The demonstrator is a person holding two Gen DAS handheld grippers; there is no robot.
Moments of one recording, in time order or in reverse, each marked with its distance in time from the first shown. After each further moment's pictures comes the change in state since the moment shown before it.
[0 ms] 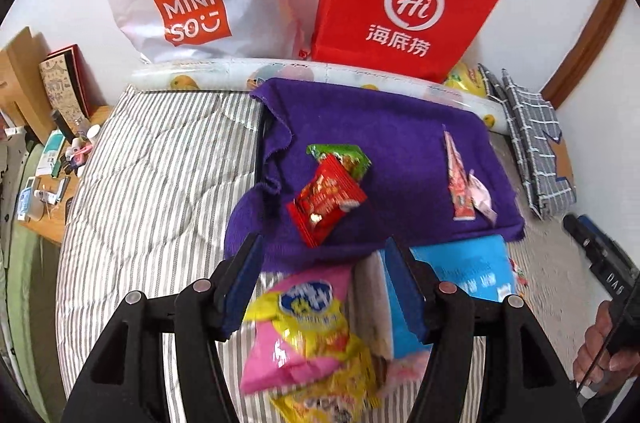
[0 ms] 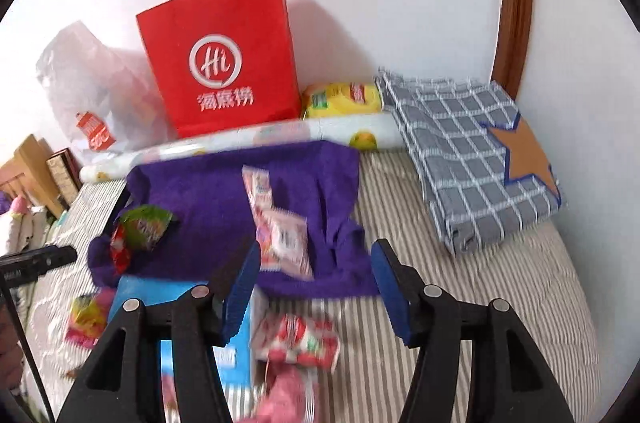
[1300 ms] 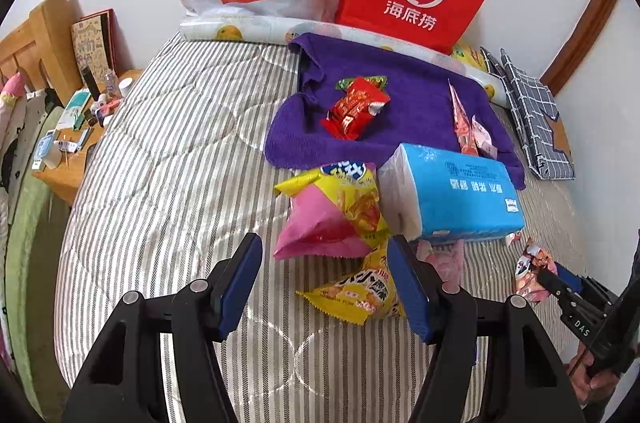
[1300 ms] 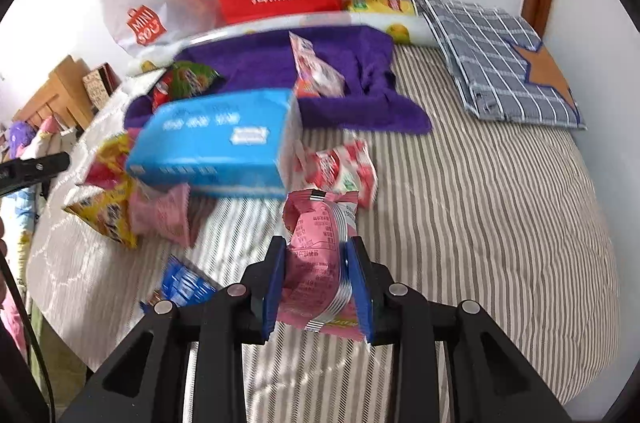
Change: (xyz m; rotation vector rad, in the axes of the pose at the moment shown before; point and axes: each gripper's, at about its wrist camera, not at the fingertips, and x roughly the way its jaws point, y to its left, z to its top) left arm -0.038 0.018 -0.082 -0.049 -0.007 0.019; right arm -0.017 0.002 -0.115 -0.076 0.171 0.077
